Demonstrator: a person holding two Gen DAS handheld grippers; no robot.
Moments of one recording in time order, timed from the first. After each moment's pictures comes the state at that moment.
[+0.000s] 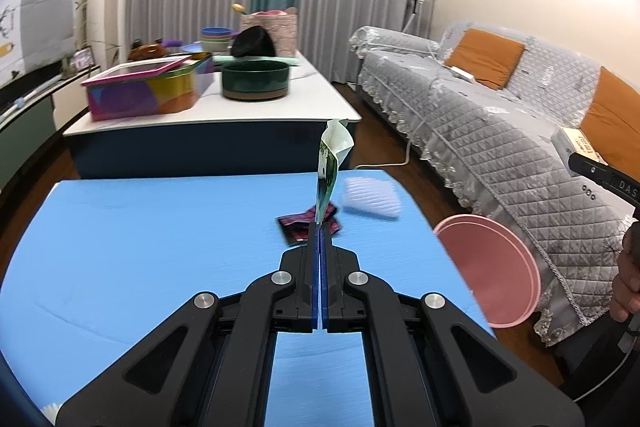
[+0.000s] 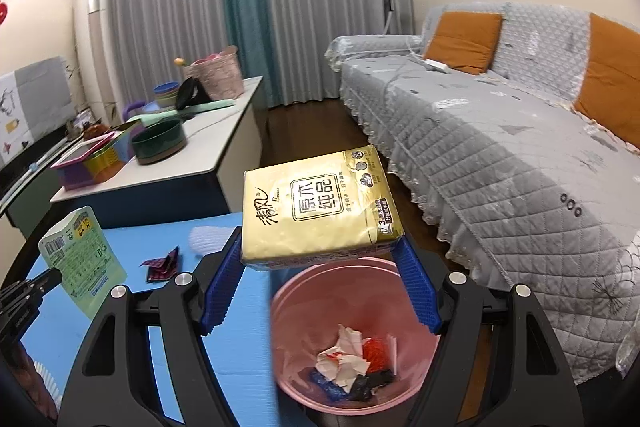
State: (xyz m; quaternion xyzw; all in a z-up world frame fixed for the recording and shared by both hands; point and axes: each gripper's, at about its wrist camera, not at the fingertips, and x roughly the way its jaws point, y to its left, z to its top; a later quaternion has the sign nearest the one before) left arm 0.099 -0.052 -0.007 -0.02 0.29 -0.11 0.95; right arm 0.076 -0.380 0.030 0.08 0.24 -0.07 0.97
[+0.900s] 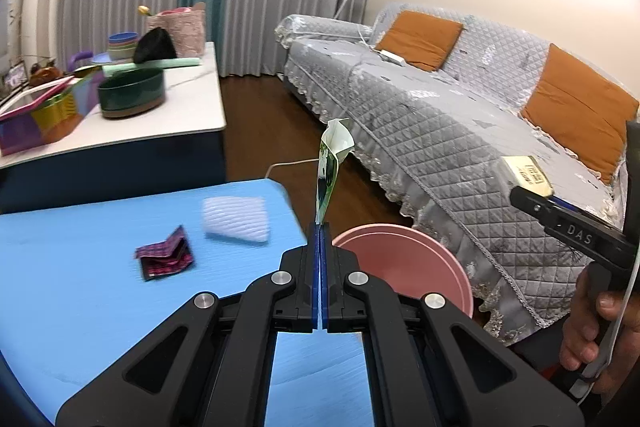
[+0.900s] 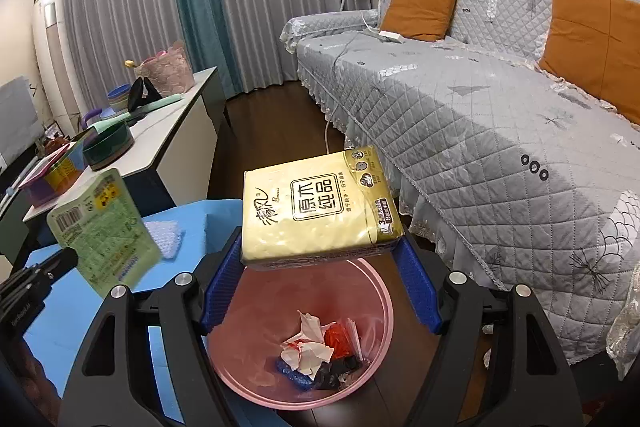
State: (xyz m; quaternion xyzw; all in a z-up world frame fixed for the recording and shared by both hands) left arm 0.127 -0.181 -0.001 -0.01 0.30 -0.22 0.93; right arm 0.085 -0.447 0.004 0.11 0.27 -0.12 0.95
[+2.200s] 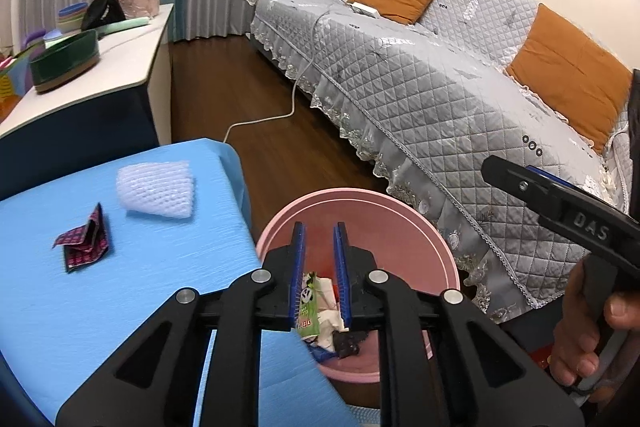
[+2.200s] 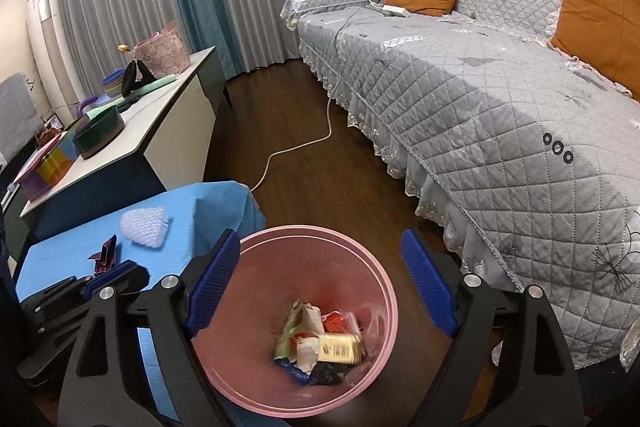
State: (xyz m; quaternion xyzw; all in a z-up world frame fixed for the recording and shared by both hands) left arm 0.156 -0.241 -0.044 0.01 0.36 -0.26 0.89; right arm 0.112 -0.458 -0.020 0.12 0.31 -0.10 0.94
